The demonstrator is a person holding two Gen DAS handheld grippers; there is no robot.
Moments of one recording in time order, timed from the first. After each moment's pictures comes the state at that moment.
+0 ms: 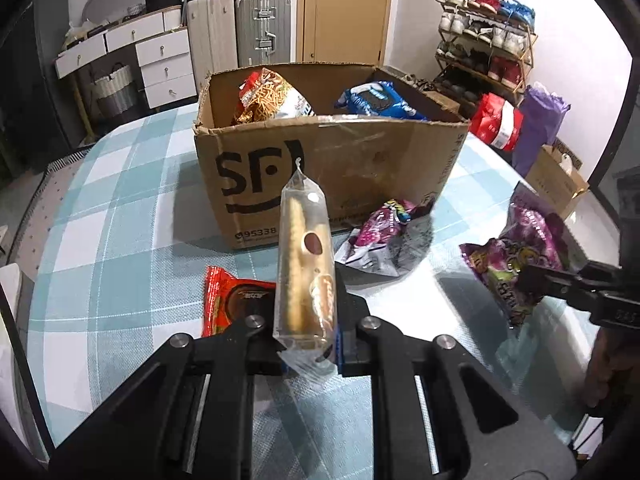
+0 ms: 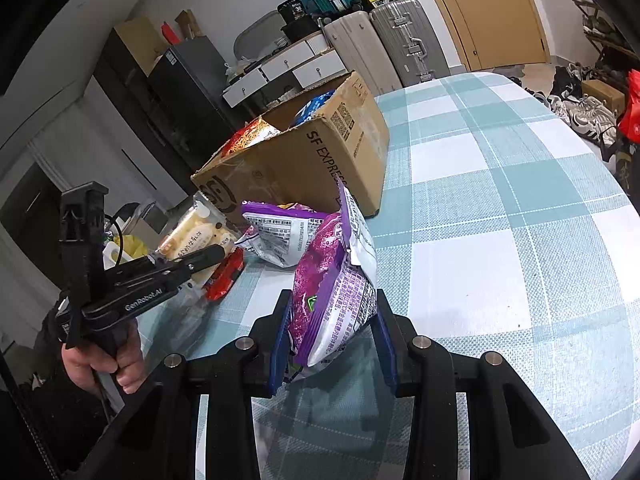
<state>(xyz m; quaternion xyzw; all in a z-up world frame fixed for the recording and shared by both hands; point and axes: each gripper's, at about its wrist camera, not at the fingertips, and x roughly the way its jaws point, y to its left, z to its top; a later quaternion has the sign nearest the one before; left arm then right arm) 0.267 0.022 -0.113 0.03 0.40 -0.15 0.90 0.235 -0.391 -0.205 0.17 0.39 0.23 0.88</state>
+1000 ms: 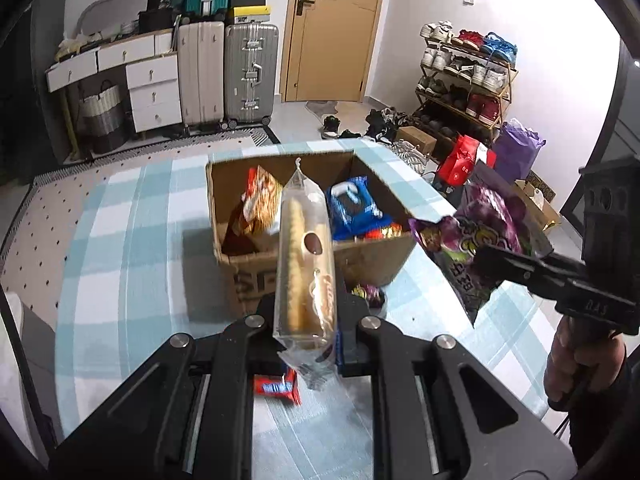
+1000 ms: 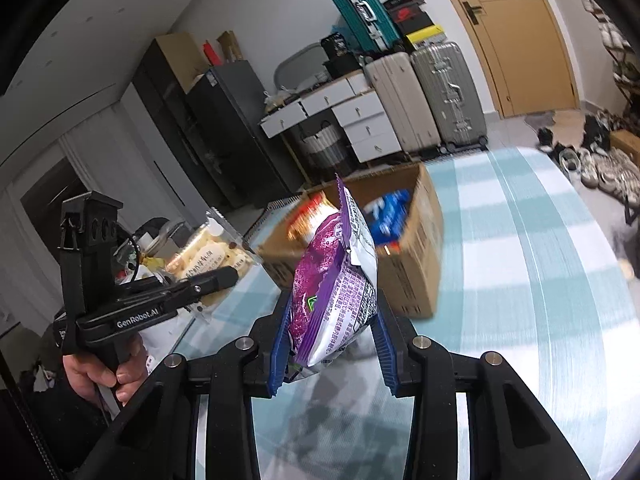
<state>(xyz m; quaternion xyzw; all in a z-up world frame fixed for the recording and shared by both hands) 0.262 0.030 0.008 0.00 0.36 -0.19 0.91 0.259 -0.368 -0.107 0.16 0.30 0.28 0.90</state>
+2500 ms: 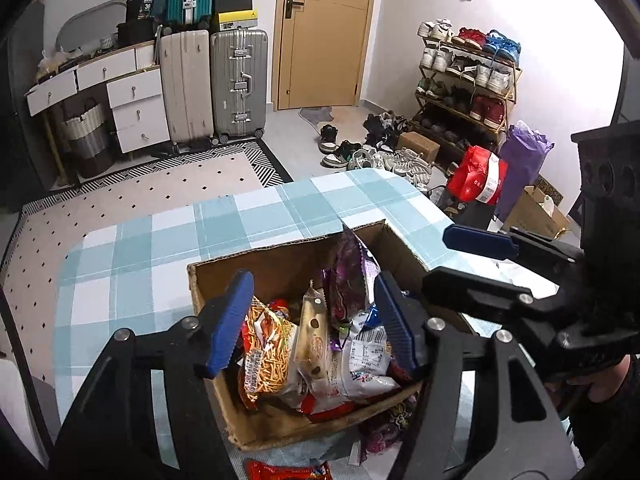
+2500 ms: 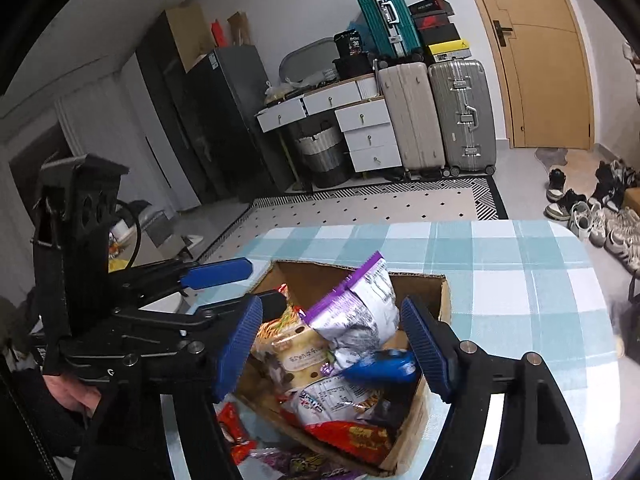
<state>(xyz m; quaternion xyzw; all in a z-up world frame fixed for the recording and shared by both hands) 0.430 0.003 0.017 0.02 0.36 -0.20 0.91 0.415 -0.331 -0.080 0.09 0.30 0.27 0.91</state>
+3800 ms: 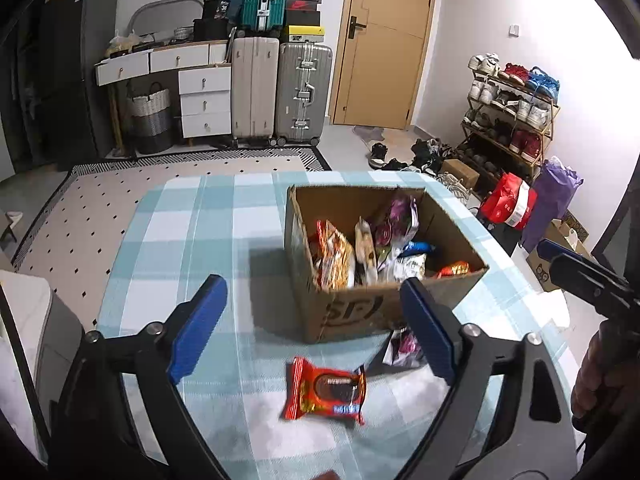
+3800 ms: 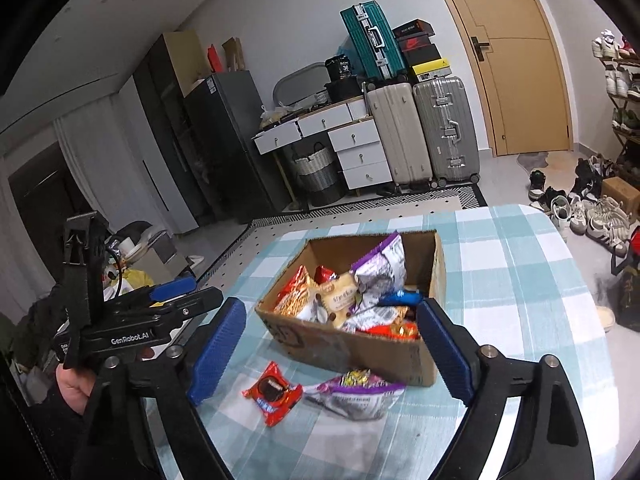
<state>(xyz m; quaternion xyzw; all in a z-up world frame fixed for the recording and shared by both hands) 0.281 0.091 0.018 -0.03 0.33 -0.10 0.94 0.285 -0.337 -0.070 0.12 0.27 0.24 0.92</state>
